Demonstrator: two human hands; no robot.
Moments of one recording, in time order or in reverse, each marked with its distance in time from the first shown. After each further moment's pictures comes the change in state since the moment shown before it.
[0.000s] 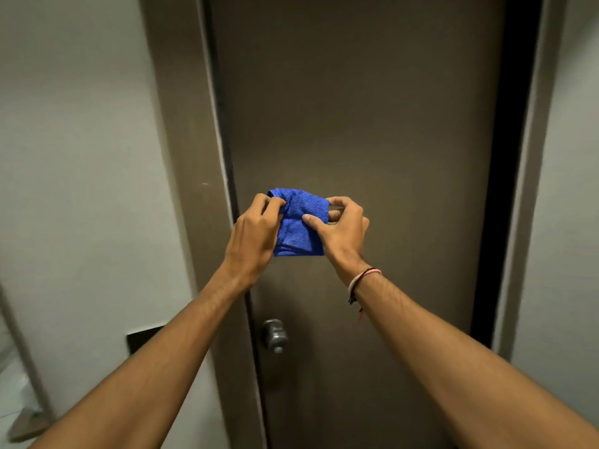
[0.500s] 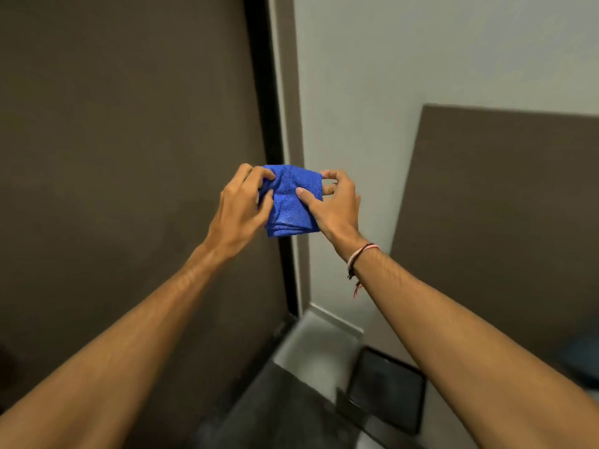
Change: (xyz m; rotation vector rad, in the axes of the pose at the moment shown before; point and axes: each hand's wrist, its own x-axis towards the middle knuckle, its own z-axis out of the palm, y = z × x) left_hand -0.069 0.371 0.224 -0.722 -0.370 0.148; right_hand -0.025 0.189 -0.403 -0.305 0.358 0.253
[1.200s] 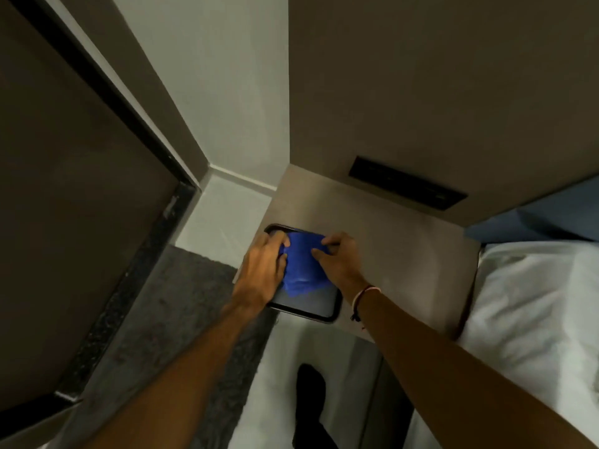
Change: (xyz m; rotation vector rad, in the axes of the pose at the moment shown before) left_hand -0.281 0.046 0.505 -0.256 -0.888 -0.428; right_hand -0.105 0.541 -0.189 -0.395 -0.058 0.943
